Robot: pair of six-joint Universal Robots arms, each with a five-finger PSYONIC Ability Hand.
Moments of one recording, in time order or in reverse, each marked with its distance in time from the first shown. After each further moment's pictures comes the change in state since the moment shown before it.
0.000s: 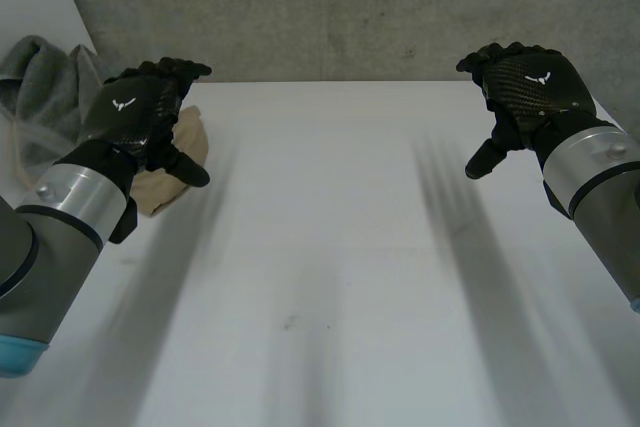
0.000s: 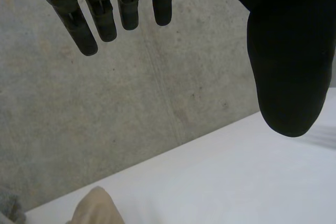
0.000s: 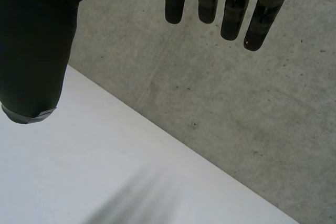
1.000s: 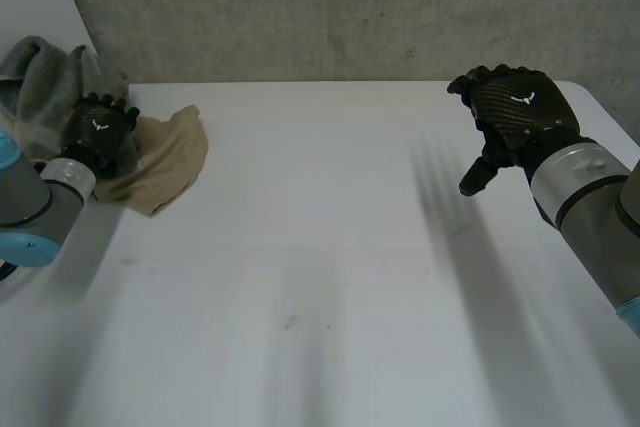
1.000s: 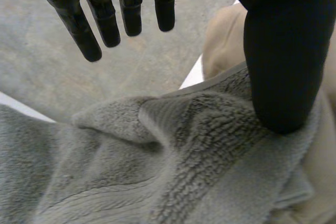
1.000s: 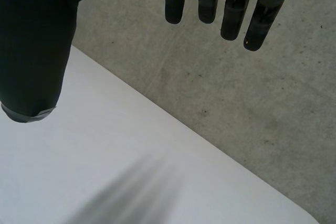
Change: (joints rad) left arm 0.372 -0.839 0.627 0.171 0.251 0.687; right arm 0.010 0.041 0.012 0.000 -0.003 -0.033; left_hand 0.078 0.078 0.071 0.081 0.053; right_hand 0.000 0.000 0.000 0.000 0.000
